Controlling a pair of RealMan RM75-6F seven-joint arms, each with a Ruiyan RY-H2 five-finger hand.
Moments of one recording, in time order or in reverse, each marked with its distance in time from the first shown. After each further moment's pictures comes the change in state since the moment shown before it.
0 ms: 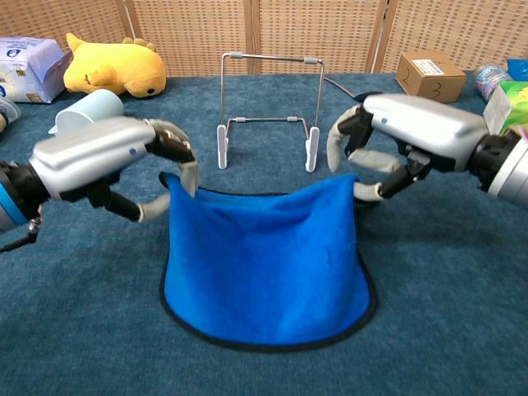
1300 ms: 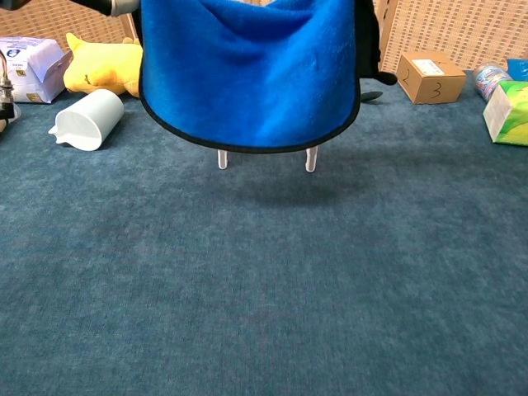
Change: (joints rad) left arm -0.063 0.265 -0.309 -0.336 -0.292 -0.078 -0.162; right arm 0.121 0.371 0.338 -0.439 0.428 -0.201 -0.080
